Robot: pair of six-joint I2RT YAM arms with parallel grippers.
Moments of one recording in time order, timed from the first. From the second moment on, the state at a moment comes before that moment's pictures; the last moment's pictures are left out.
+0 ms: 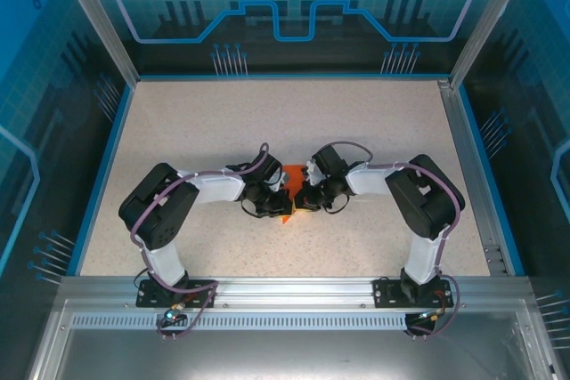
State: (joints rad) left arm -0.61 1.78 0.89 -0.30 0.51 -0.69; right arm 0.59 1.85 0.92 -0.21 -0.62 0.64
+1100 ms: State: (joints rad) left arm -0.61 1.78 0.88 -0.24 0.50 -0.69; right arm 0.33 1.91 0.93 -0.14 -0.73 0.63
